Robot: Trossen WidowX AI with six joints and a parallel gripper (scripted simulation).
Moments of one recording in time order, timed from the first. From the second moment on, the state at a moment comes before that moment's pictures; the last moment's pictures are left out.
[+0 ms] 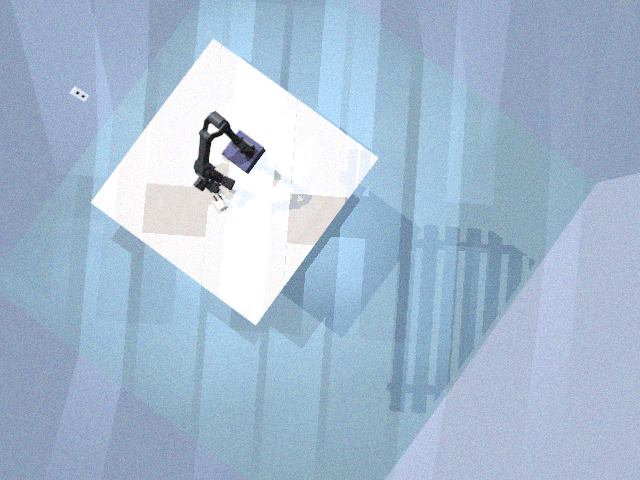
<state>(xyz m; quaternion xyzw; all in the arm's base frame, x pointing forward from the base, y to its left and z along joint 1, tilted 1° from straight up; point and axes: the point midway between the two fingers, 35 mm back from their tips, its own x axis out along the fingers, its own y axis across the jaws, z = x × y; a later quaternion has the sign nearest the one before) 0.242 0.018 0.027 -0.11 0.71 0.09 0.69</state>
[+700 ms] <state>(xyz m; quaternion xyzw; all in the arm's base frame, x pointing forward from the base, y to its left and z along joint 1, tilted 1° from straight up) 0.242 0.047 0.016 -0.03 0.72 0.02 0.69</state>
